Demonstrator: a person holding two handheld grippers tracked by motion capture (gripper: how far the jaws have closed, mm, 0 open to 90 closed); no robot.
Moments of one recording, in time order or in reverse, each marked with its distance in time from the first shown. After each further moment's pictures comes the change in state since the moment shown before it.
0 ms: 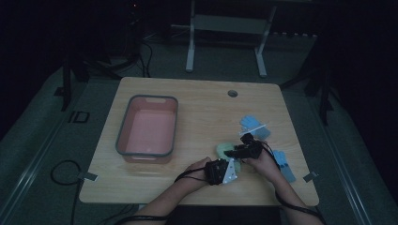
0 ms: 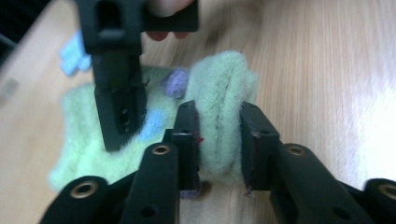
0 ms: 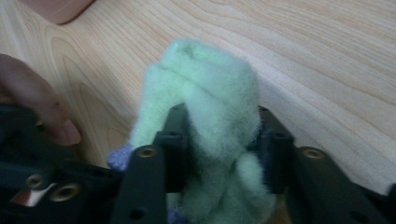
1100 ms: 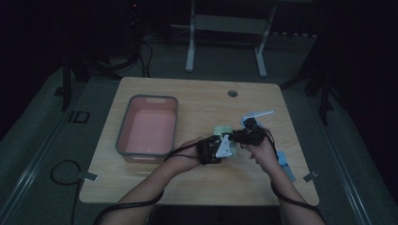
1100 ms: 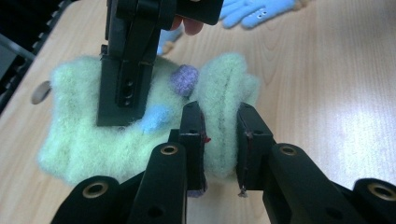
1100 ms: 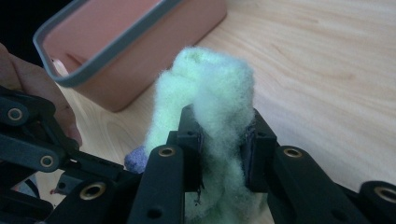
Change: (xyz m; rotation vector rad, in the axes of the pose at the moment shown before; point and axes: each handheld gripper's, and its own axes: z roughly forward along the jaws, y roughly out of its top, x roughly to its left) left arm 0.056 0.040 -0.067 0.043 -0.018 0.066; right arm 0.030 0.051 -0.044 -0.184 -0.001 0.029
